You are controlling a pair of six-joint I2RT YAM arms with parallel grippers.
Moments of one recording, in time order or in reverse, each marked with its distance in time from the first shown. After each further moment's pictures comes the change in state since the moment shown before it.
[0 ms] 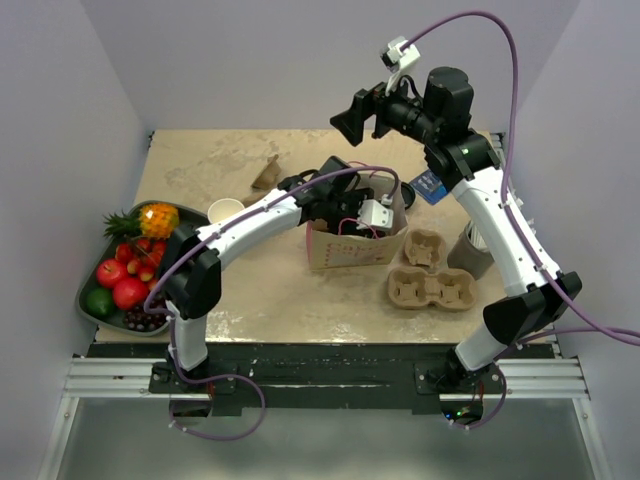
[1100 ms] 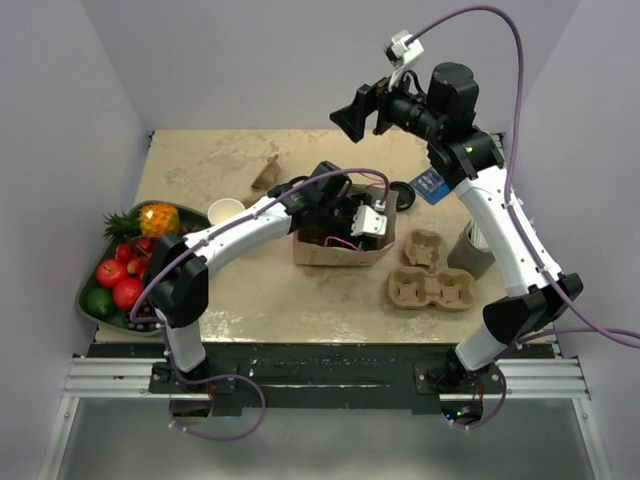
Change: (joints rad) left arm 0.000 -0.097 -0.136 0.099 0.116 0.013; right arm 0.001 0.004 0.040 -0.010 -0.039 0.021
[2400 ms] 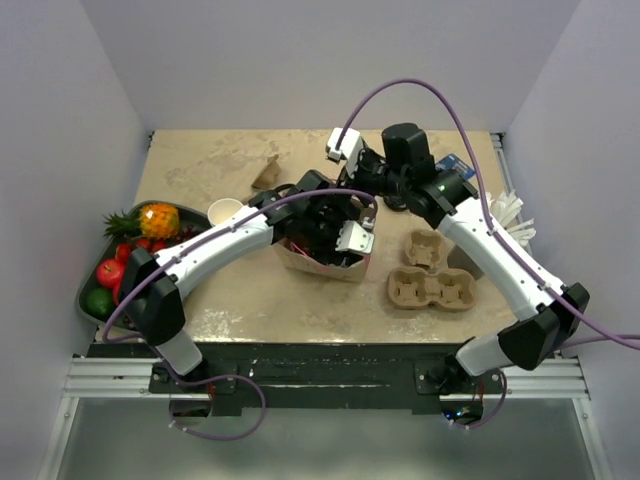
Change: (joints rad) left arm -0.028 -0.156 -0.091 -0.154 -0.043 0.071; right arm 0.217 -0.158 -0.356 -0.228 0.121 -0.521
